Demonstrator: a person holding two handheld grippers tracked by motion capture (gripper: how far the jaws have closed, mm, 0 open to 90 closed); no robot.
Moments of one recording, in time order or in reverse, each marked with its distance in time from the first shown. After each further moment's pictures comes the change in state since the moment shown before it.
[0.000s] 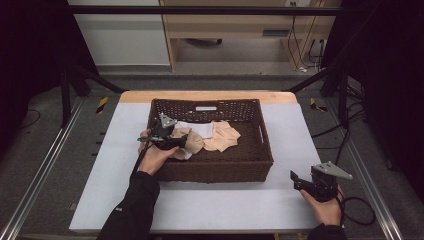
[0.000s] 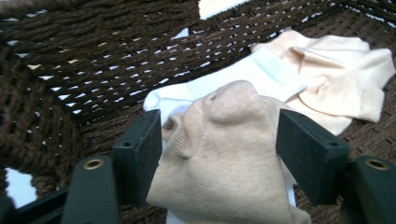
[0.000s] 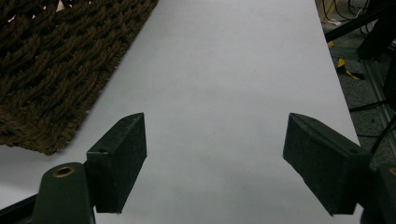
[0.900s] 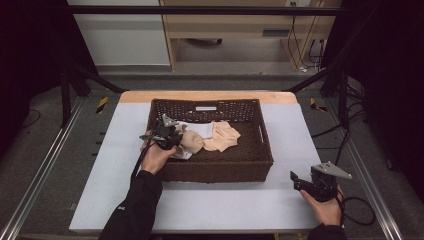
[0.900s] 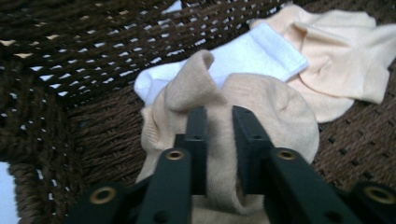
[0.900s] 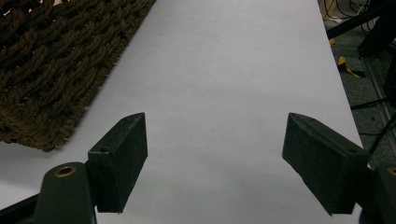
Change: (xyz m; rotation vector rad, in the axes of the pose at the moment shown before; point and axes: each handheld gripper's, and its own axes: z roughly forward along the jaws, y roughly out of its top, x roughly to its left) left arm 0.001 -0.001 0.004 0.067 -0.008 -0.014; right arm 0.000 0.000 0.001 0.012 0.002 -0.001
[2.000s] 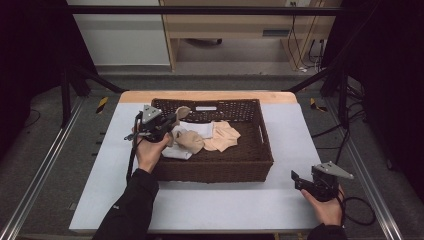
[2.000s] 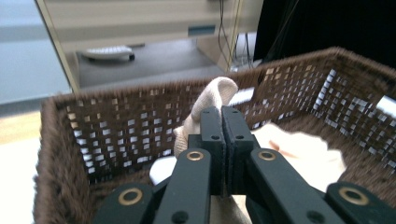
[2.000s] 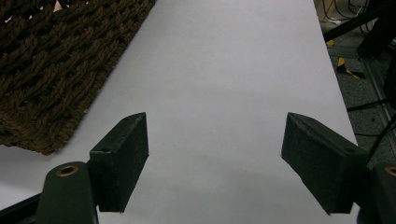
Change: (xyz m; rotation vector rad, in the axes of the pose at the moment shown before) left arm 0.012 0.018 -0.046 -0.409 -0.021 -0.134; right arm -0.003 0.000 -0.001 -0.011 -0.001 0.005
